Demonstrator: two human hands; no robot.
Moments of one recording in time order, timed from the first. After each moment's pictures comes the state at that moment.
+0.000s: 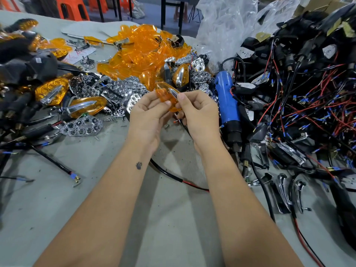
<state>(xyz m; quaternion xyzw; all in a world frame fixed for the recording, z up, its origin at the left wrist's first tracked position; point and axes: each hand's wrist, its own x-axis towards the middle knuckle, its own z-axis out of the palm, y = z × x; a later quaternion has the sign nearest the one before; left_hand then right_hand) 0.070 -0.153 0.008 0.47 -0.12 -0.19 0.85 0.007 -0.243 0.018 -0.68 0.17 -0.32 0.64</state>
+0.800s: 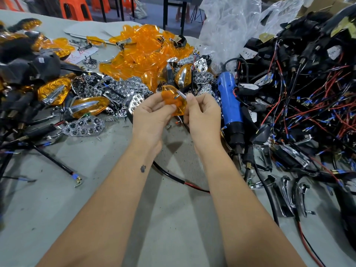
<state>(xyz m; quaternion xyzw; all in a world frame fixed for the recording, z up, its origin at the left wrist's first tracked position) 0.067 -0.153 0.006 0.51 -0.14 -0.16 0.84 0.007 -0.240 0.015 -0.68 0.22 -0.35 0.60</state>
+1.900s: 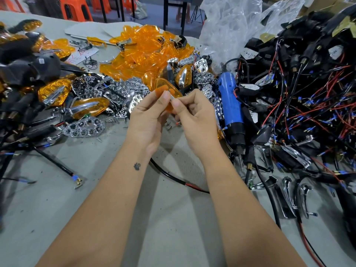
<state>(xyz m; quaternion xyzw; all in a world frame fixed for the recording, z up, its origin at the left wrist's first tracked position) 0.072 -0.147 0.009 0.43 -0.15 -0.20 0.87 0.005 -0.234 0.014 -0.72 0.09 -0.33 0.61</state>
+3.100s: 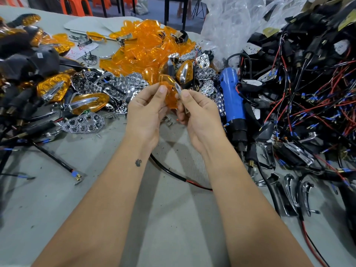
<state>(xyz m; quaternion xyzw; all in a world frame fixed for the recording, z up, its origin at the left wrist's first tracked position) 0.075 -0.147 0.008 0.48 -0.15 -0.15 0.85 0.012 -0.240 0.016 -0.60 0.14 -0.25 0.75</state>
